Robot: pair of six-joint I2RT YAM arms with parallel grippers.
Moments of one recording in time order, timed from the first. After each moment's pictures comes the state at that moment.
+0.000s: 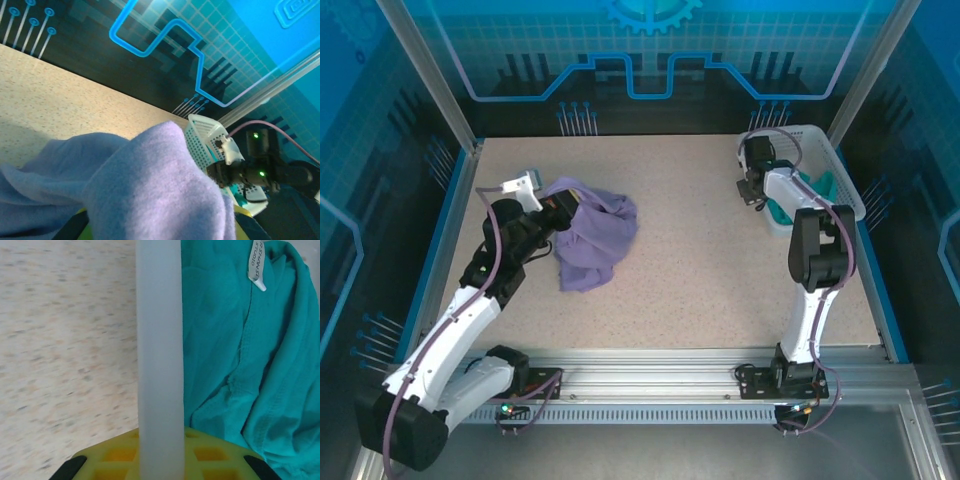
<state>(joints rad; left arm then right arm) -0.28 0.92 0.77 0.00 0.15 -0.71 0.07 2.02 1.57 -0.63 0.33 -0.21</state>
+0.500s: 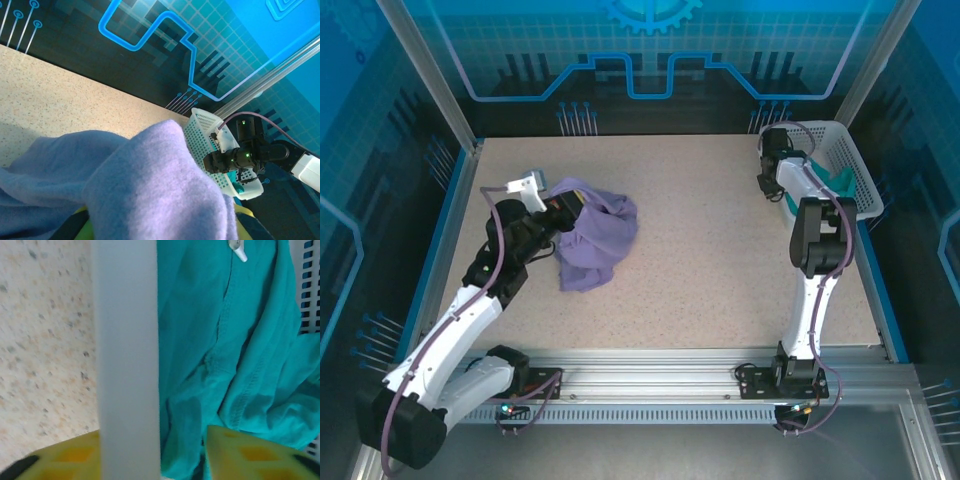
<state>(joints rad) -0.30 0.94 0.77 0.01 0.16 -0.71 -0.02 2.15 1.75 -0.73 0.44 -0.24</state>
